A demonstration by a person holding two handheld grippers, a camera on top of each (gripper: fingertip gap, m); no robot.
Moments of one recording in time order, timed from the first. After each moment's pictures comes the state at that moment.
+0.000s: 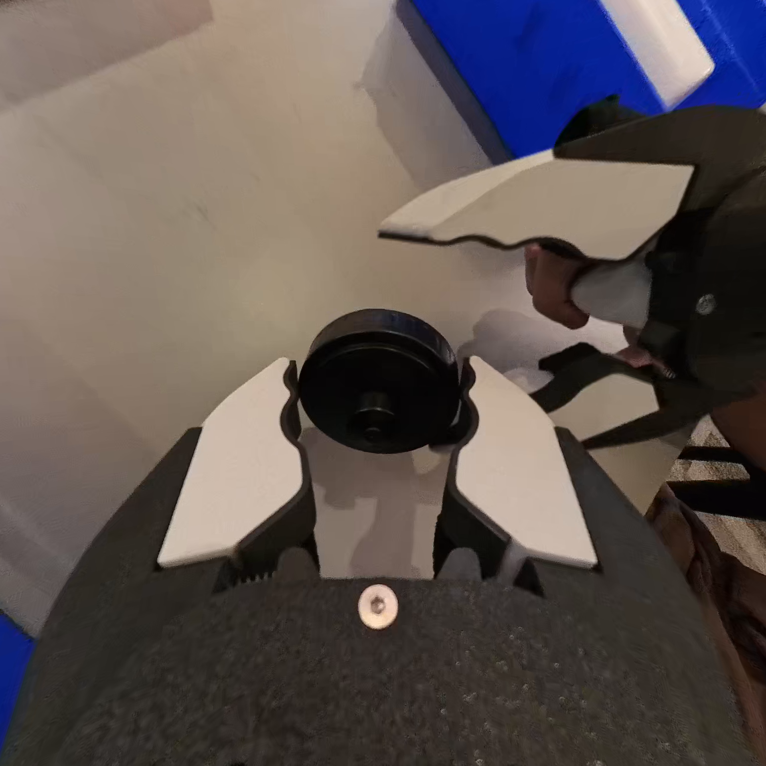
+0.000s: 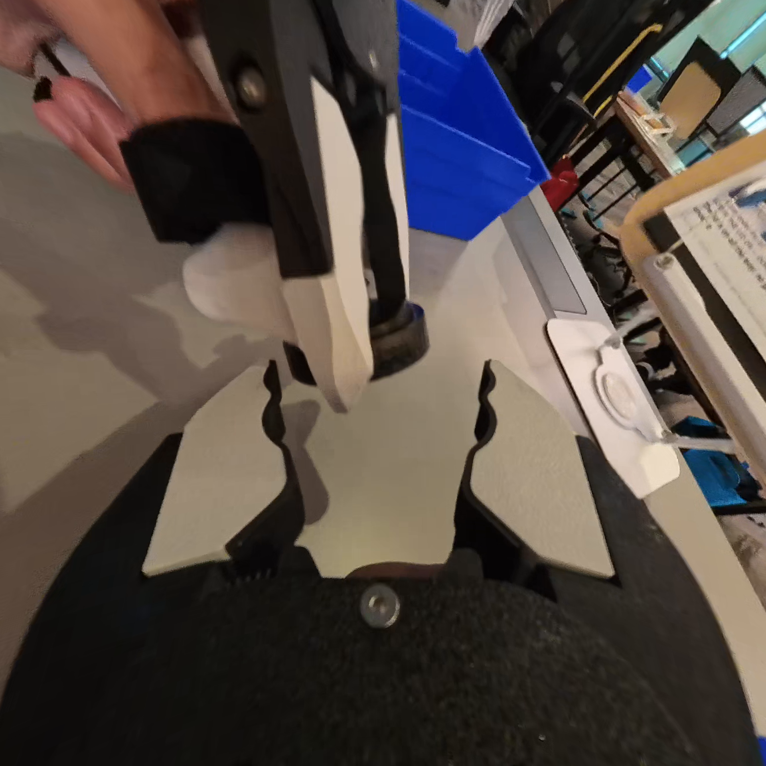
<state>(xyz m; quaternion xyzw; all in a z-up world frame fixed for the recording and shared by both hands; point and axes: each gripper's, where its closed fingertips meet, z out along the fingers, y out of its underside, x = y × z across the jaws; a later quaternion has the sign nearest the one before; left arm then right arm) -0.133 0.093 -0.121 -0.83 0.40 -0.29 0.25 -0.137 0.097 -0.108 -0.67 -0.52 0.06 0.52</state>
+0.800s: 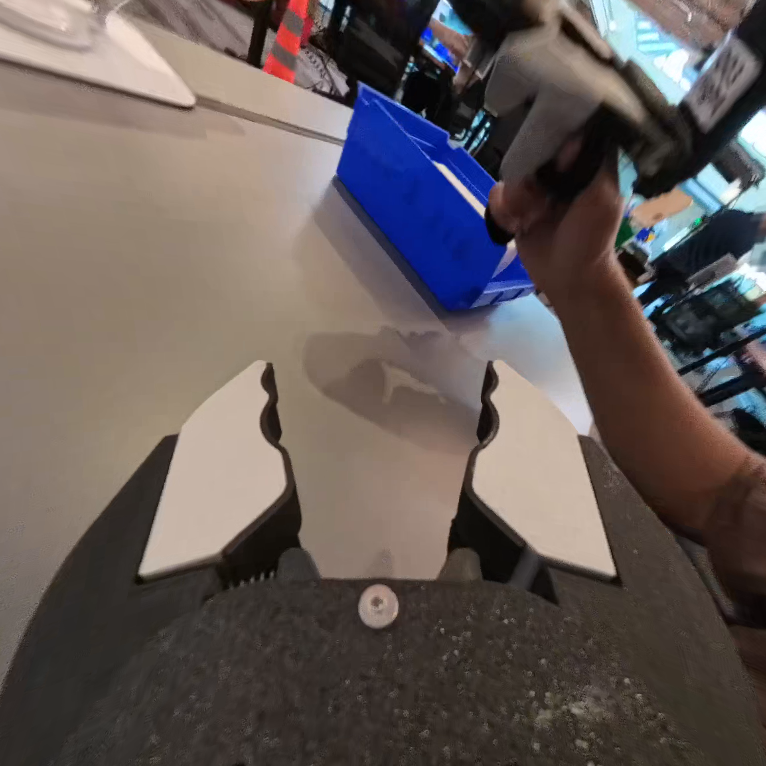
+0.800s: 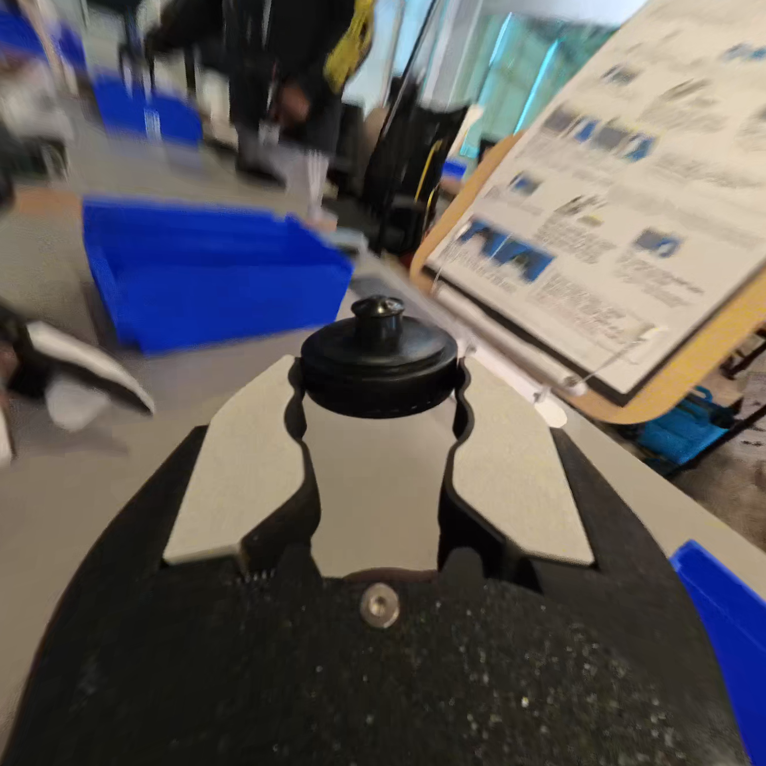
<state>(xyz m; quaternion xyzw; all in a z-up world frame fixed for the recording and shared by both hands) -0.156 0.031 -0.107 -0.74 0.28 -0.47 0.39 -0.032 0.114 0.006 -0.67 -0.31 0.12 0.66</state>
